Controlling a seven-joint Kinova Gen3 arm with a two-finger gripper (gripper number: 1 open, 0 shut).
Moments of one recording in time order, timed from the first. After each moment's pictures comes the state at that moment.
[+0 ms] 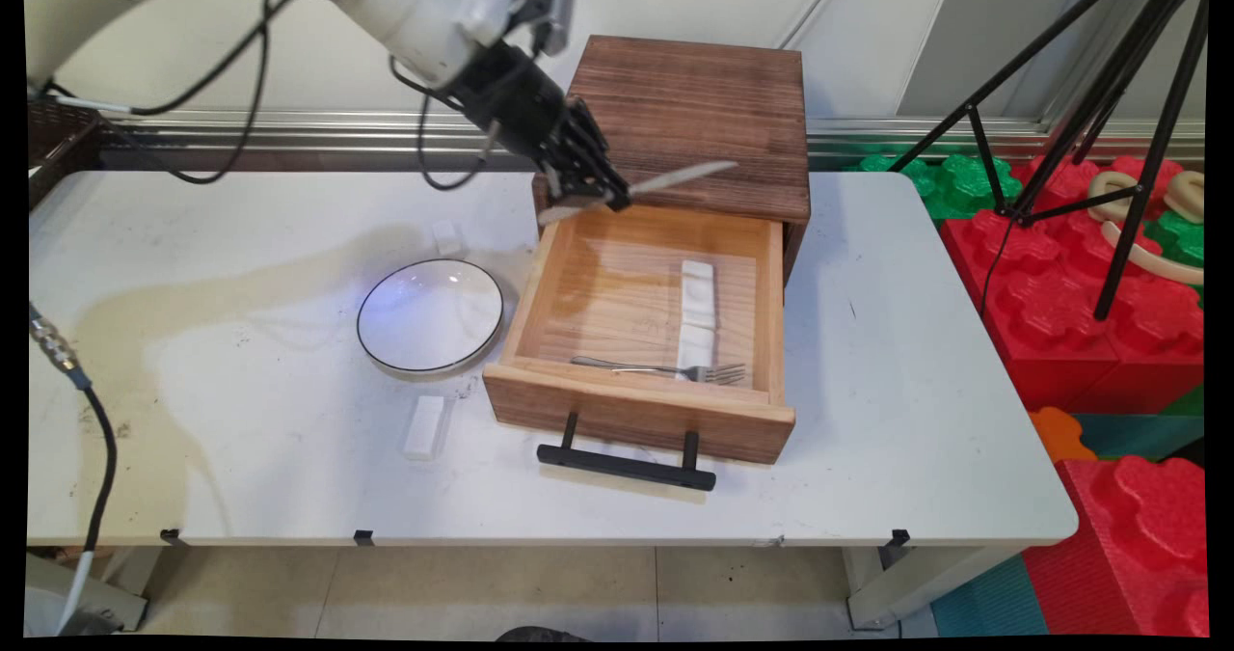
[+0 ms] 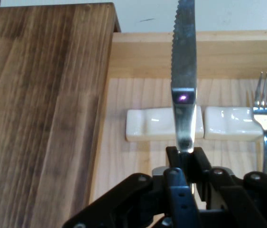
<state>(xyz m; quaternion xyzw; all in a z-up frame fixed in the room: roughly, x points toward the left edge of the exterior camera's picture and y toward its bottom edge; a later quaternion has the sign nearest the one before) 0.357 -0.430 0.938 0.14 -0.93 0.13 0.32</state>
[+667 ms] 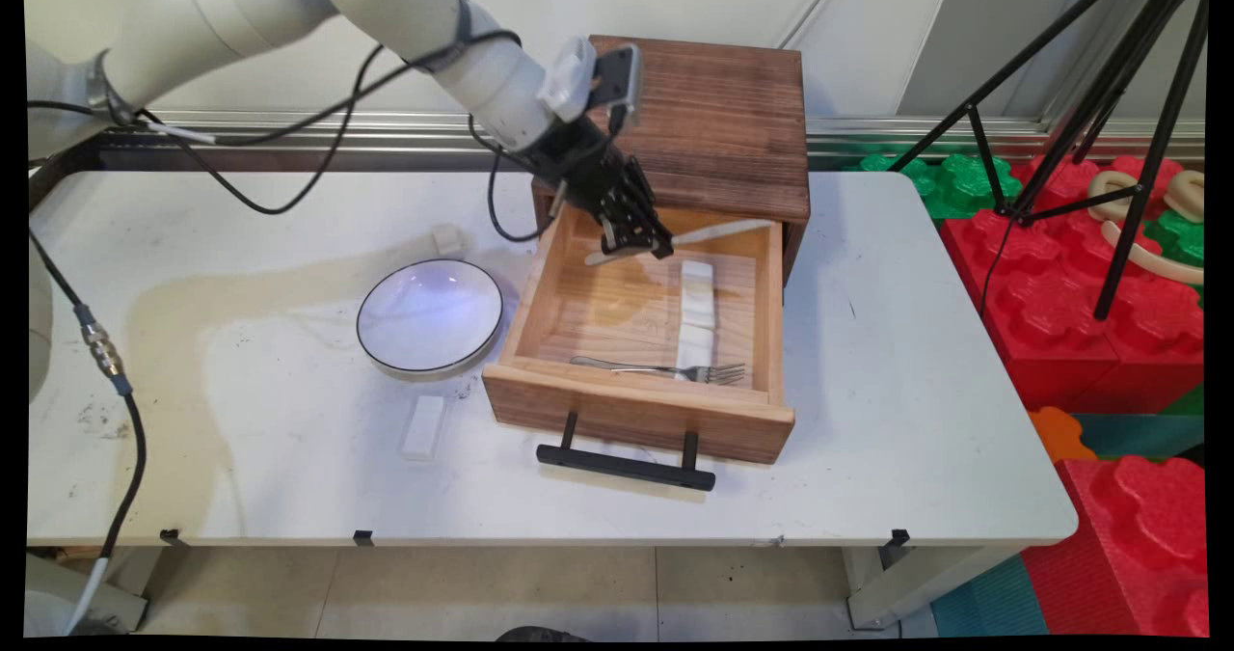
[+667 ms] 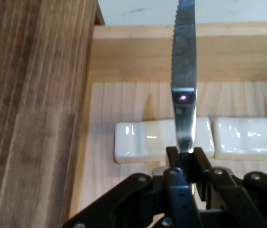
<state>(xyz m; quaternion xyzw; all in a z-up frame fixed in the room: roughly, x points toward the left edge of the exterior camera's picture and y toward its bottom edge) 0.311 -0.463 0.872 0.13 -0.94 0.11 0.31</state>
